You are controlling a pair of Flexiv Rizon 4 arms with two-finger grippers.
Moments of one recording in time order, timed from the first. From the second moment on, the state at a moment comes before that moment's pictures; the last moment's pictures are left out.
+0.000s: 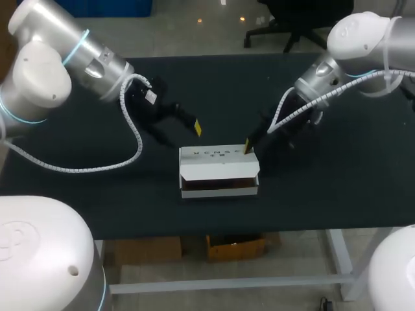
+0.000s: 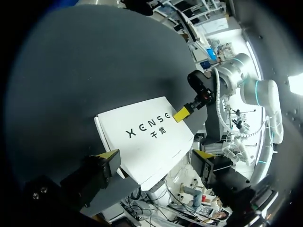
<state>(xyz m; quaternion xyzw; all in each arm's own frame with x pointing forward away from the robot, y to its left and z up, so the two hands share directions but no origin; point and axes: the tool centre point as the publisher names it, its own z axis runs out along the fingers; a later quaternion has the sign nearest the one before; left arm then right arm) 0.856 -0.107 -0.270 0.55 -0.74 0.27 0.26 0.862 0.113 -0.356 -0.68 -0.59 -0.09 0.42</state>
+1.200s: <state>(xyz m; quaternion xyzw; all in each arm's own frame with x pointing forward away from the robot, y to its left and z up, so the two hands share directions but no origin) 0.786 -0.124 -0.264 0.24 -0.93 0.25 0.15 0.864 0.114 -0.357 -0.69 -0.59 -0.10 0.42</state>
